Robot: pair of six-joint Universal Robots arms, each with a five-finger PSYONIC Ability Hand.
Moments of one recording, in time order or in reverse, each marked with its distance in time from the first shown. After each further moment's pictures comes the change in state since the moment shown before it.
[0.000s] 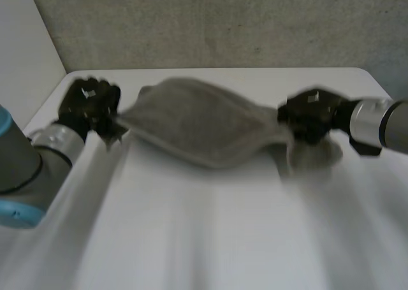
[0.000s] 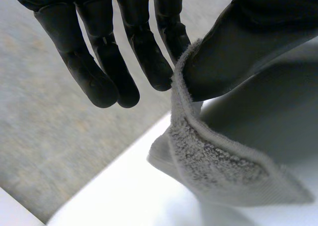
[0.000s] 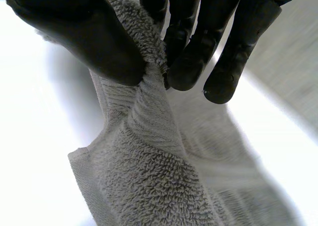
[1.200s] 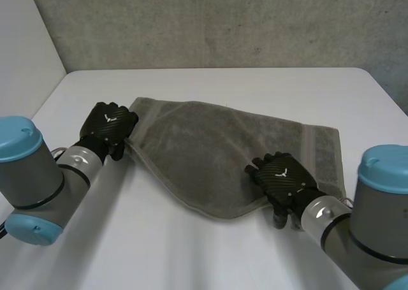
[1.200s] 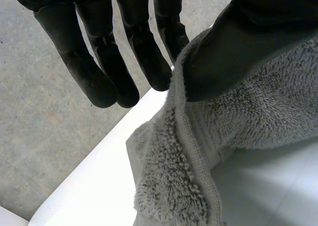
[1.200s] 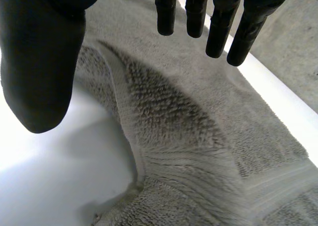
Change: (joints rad) left arm -0.056 -0.089 -0.015 0.006 -0.020 0.132; right arm 0.294 -0.178 0.725 -0.718 0.381 0.151; left_hand 0.000 0.000 0.000 0.000 0.000; right_hand -1.088 -1.081 -1.104 -1.088 -1.115
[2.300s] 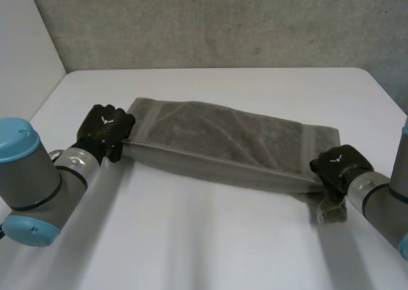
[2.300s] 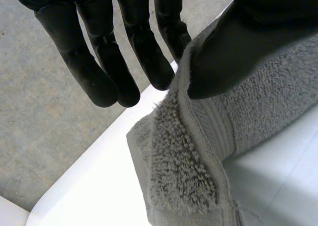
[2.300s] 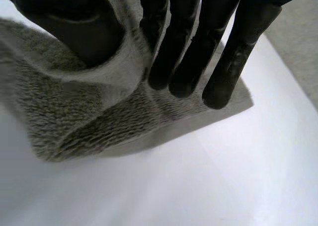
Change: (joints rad) left arm 0.017 0.000 -0.013 0.002 0.000 -0.004; right arm -0.244 0.010 -0.098 0.202 0.111 -0.244; left_hand 0.000 0.000 0.000 0.000 0.000; right_hand 1.023 1.000 0.999 0.986 1.014
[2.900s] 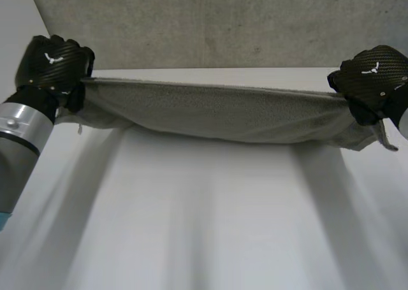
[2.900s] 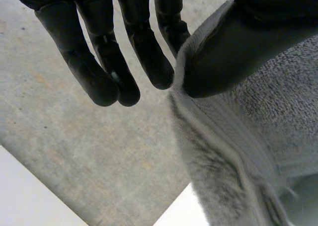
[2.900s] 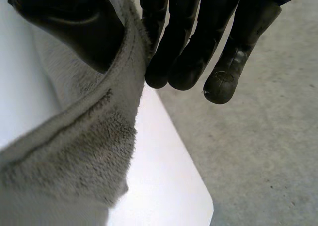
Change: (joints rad) left arm 0.072 0.374 -0.033 -0.025 0.000 -0.046; right arm -0.053 -0.320 -0.263 0.244 -0.202 -0.076; left_hand 0.000 0.000 0.001 0.000 0.000; right_hand 0.063 0.094 0.103 0.097 0.097
